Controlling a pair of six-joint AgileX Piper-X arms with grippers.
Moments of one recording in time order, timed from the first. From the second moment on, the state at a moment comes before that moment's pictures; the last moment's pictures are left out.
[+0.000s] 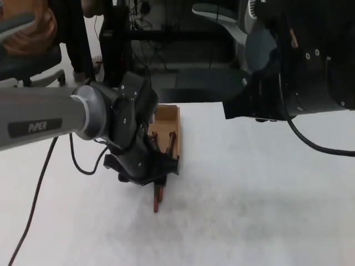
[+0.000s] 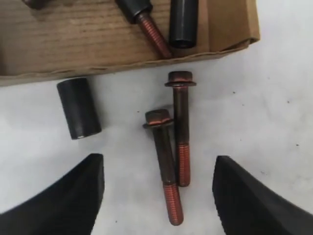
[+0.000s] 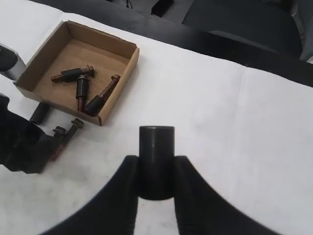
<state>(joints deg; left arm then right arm) -29.1 101.7 -63.1 32.6 2.2 -17.6 37.3 70.3 -65.0 43.3 16.8 9.4</state>
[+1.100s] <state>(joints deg) -28.7 107.9 -64.4 30.2 6.1 -19.2 37.3 64.7 -65.0 44.6 19.0 7.6</state>
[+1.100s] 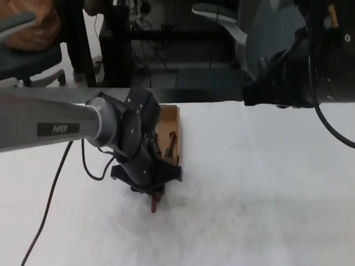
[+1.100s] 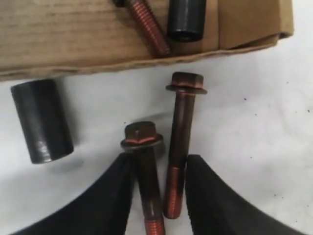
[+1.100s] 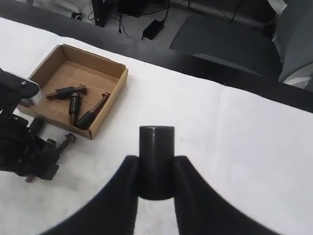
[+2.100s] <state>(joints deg) -24.0 105.6 -64.4 30.1 8.9 -19.2 37.2 64.7 -65.0 44.1 19.0 7.6</state>
